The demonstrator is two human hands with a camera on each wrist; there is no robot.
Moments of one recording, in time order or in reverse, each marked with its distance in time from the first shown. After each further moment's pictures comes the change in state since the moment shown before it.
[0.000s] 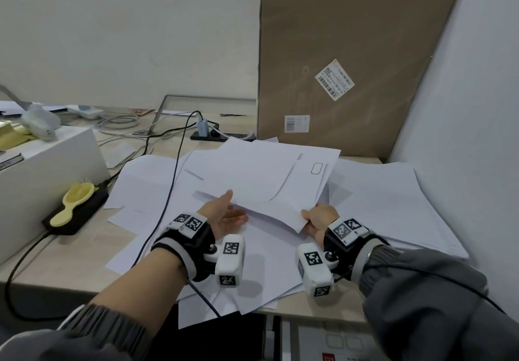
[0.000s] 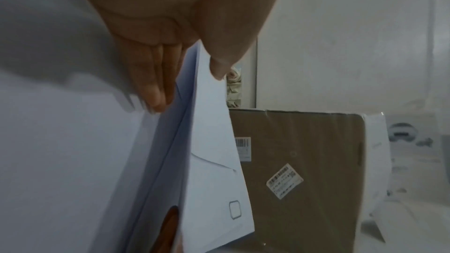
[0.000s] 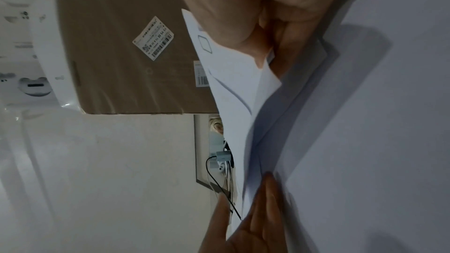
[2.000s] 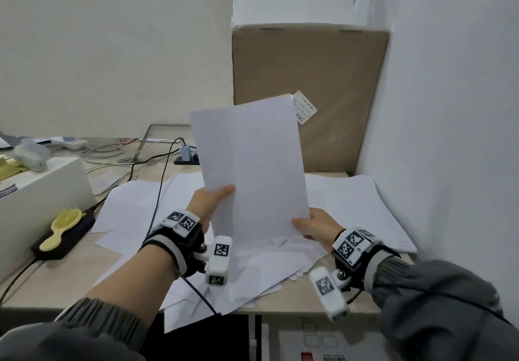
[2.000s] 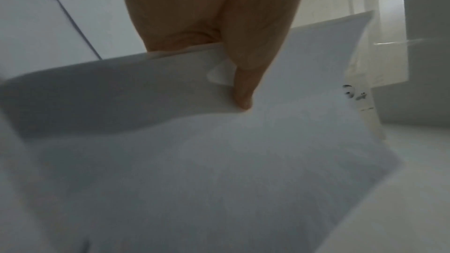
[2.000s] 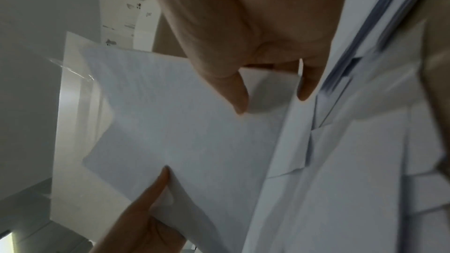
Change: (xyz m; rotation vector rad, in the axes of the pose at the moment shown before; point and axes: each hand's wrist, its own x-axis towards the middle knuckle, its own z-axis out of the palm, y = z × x) left_hand -0.042 0.031 0.027 0.125 -0.097 0.452; right_hand -0.064 -0.011 -0.063 -0.142 -0.163 -0.291
